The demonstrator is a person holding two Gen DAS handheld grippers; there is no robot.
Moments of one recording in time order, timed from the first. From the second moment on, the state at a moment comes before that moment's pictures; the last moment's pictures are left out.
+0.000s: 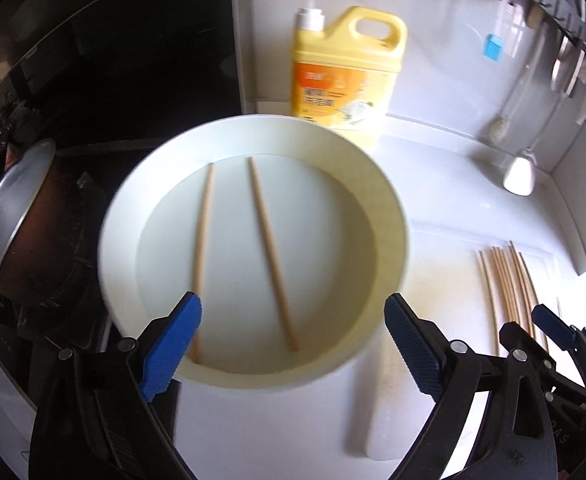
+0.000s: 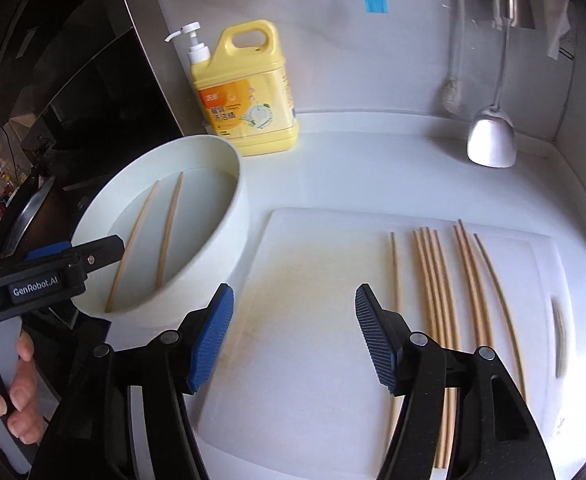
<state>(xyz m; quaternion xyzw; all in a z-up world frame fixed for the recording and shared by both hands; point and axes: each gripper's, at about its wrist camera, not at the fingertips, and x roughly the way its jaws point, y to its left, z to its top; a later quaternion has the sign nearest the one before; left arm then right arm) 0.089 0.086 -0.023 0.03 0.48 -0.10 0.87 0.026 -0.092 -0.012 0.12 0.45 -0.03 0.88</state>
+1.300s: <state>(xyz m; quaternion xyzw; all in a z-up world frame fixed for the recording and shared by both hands) 0.025 -0.084 -0.110 0.05 0.51 -0.10 0.85 -0.053 -0.257 -0.083 0.08 0.47 -0.08 0.88</state>
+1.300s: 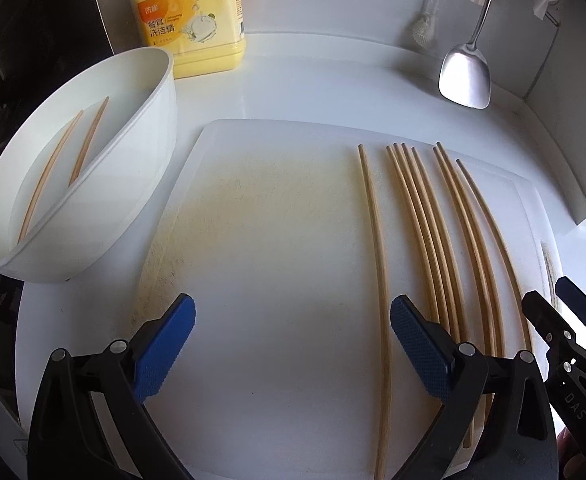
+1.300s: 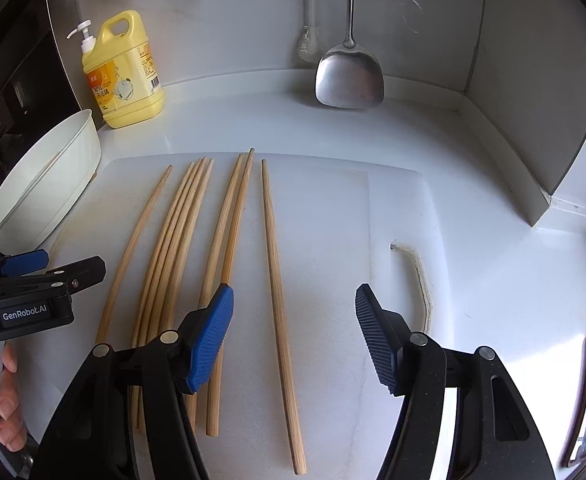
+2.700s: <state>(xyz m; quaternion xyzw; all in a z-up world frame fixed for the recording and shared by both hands) 0.016 -0.117 -0.118 0.07 0.47 -0.15 0.86 -0.035 -0.235 -0.102 0.01 0.46 -0.05 0.89</state>
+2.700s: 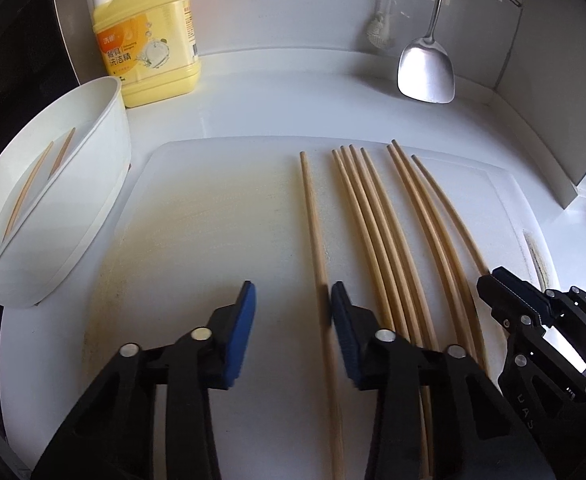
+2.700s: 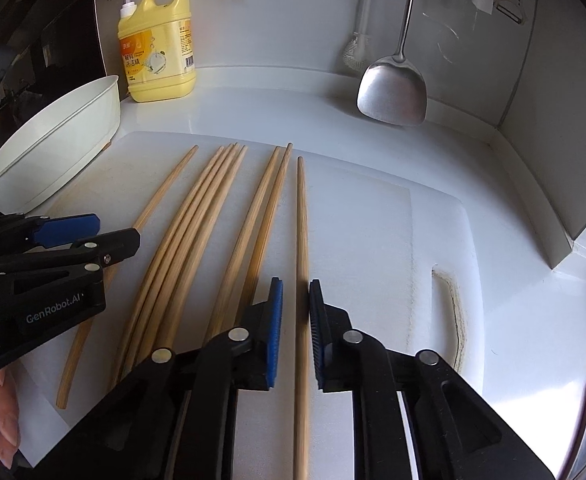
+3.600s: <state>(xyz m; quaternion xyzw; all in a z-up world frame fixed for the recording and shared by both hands) 0.030 -0.009 -0.027 0.02 0.45 -0.18 0.87 -0.026 -0.189 -0.018 0.11 0.41 -0.02 0.91</state>
